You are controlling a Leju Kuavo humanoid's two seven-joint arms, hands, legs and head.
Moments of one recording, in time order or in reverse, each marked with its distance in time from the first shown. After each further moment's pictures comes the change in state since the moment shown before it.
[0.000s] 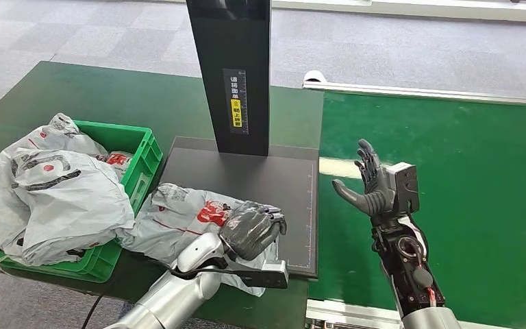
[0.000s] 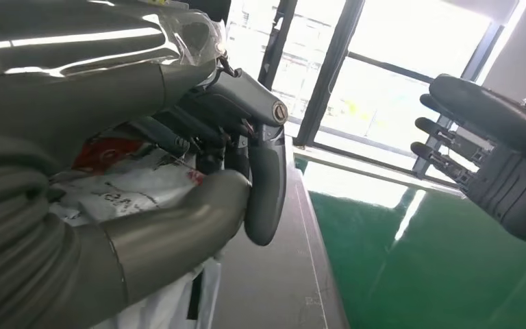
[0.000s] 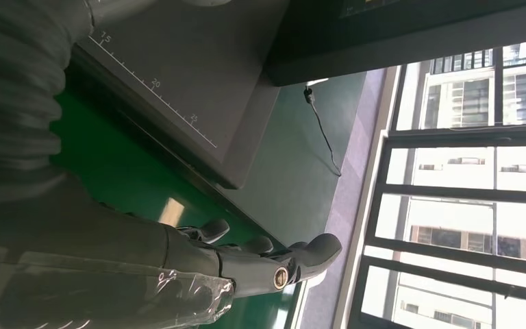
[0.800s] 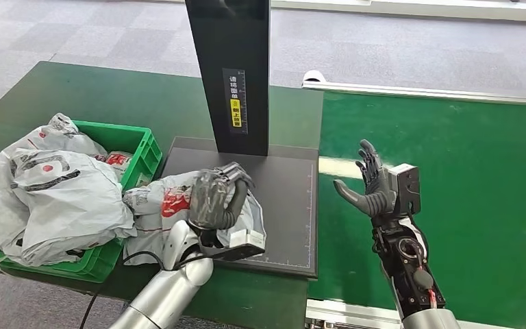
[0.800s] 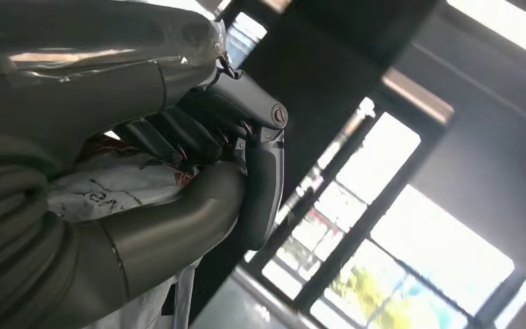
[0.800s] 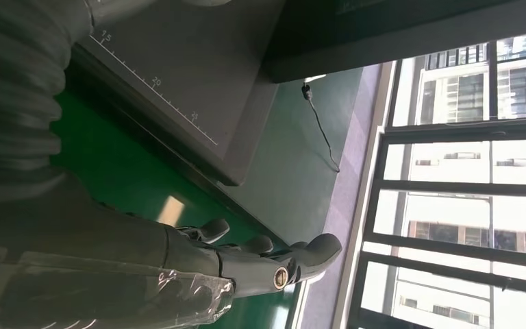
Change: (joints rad) left arm 0.063 -0.032 0.177 -0.240 0.153 0.349 -0.087; right arm 0.011 0.000 0.001 -0.008 -0.016 -0.020 -0.008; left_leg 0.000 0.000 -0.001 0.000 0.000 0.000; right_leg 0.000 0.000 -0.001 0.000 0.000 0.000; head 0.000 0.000
